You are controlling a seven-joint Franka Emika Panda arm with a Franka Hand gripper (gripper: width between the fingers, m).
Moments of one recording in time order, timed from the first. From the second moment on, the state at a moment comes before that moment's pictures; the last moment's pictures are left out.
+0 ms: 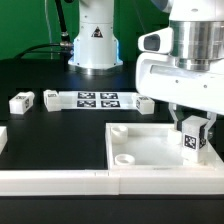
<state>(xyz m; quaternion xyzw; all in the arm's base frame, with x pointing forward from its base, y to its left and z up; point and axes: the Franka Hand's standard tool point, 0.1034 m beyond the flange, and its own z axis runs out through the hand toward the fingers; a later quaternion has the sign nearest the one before) 0.675 0.095 0.078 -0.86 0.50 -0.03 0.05</state>
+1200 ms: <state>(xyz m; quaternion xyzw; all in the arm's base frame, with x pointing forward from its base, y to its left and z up) 0.677 0.107 0.082 -0.94 0.34 -0.04 0.05</state>
